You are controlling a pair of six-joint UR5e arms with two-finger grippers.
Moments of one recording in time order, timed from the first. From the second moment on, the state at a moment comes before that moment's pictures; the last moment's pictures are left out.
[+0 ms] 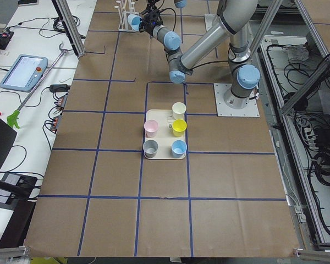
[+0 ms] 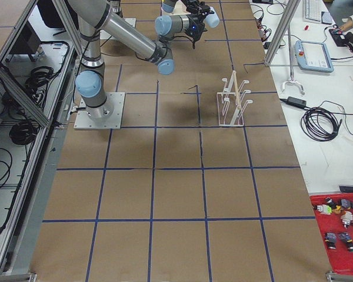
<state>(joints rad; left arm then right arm) -1.51 -1.93 -2.14 0.57 0.56 0.17 1.69 -1.30 2.12 -3.62 -1.09 1.53</state>
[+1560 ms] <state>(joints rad) -1.51 -1.94 -2.13 0.57 0.57 0.17 1.80 -1.15 1.96 -3.62 -1.11 1.69</state>
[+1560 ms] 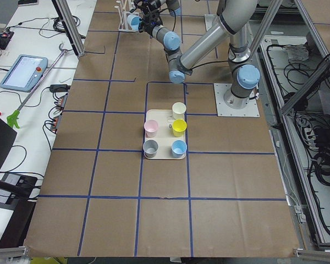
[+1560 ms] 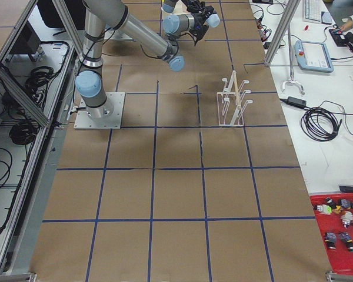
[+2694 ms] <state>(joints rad) -1.51 -1.94 -2.13 0.57 0.57 0.15 1.81 -1.10 1.91 -3.62 -1.10 1.69</state>
